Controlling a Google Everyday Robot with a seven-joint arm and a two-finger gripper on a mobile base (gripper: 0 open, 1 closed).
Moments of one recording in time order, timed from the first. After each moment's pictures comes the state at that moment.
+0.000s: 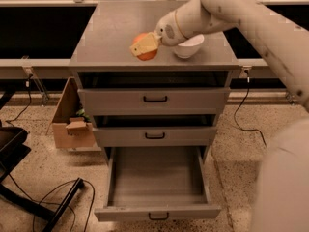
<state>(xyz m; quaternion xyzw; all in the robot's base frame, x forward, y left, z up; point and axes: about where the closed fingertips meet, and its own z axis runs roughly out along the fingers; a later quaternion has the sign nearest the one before) 0.709 0.022 0.910 -0.42 0.78 0.28 0.37</state>
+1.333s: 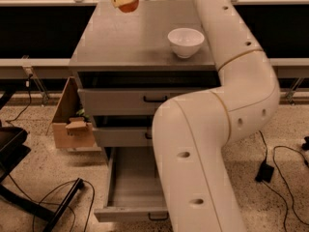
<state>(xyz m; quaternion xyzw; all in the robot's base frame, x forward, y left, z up) 0.853 0.081 0.998 -0.38 0.77 0.22 0.46</state>
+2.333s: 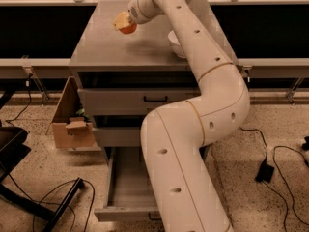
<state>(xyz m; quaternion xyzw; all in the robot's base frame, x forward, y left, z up) 0.910 0.091 0.905 -0.35 0.81 0.18 0.44</state>
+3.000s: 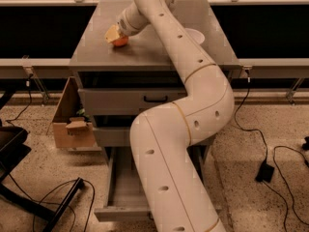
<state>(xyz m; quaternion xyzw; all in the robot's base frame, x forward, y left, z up) 0.902 0.130 0.845 -0.35 0.84 0.19 0.37</state>
